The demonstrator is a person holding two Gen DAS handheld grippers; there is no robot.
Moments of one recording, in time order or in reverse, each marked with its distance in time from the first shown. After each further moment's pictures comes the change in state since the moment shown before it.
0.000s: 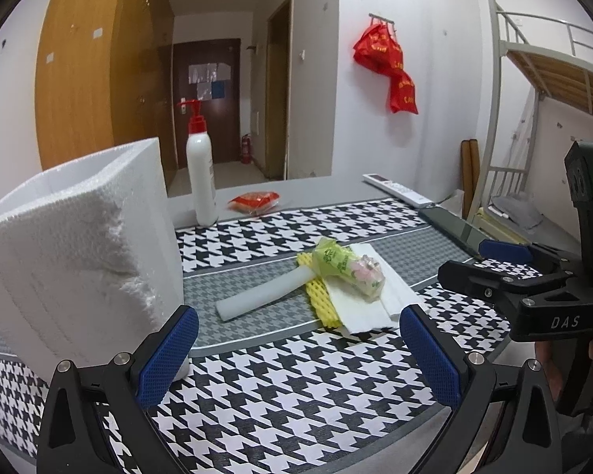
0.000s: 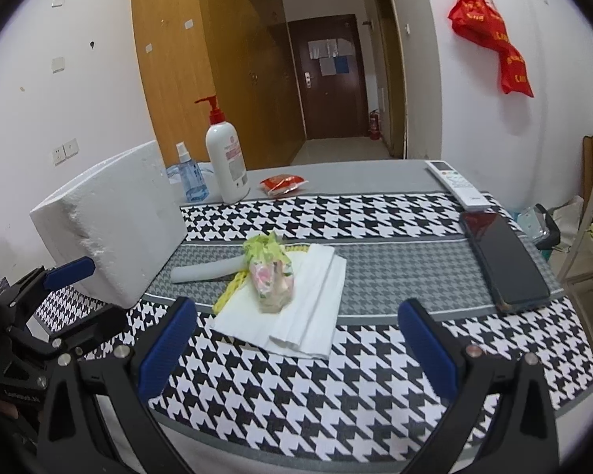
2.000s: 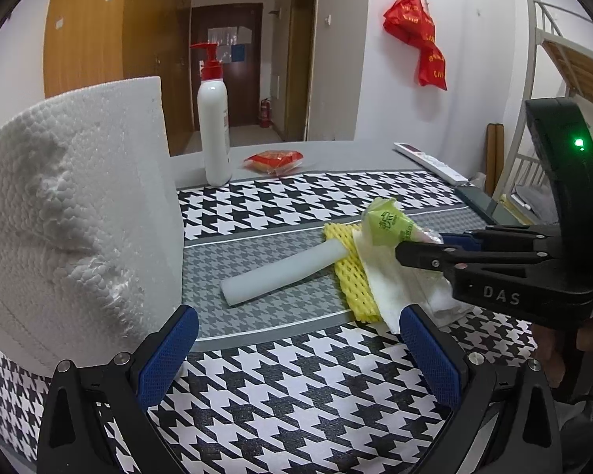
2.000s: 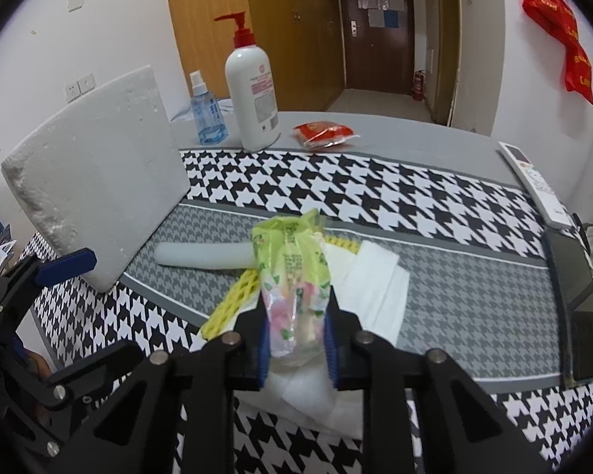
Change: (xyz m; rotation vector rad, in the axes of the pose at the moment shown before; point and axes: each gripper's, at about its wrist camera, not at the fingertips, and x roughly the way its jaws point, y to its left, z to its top) left arm 0.045 0.014 -0.001 -0.061 0.125 0.052; right arm 0.090 0.021 0.026 -0.128 0.225 0.085
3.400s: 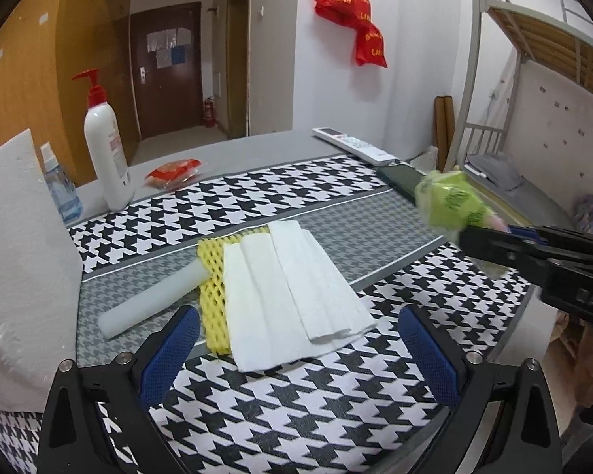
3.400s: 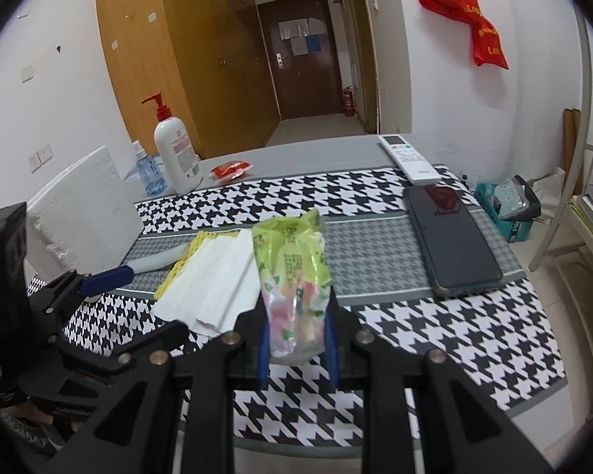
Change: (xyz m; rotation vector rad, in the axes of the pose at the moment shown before) left arm 0.026 -0.084 0.015 0.133 0.048 -0.137; right arm -0.105 -0.064 -0.055 0.212 -0.142 -0.143
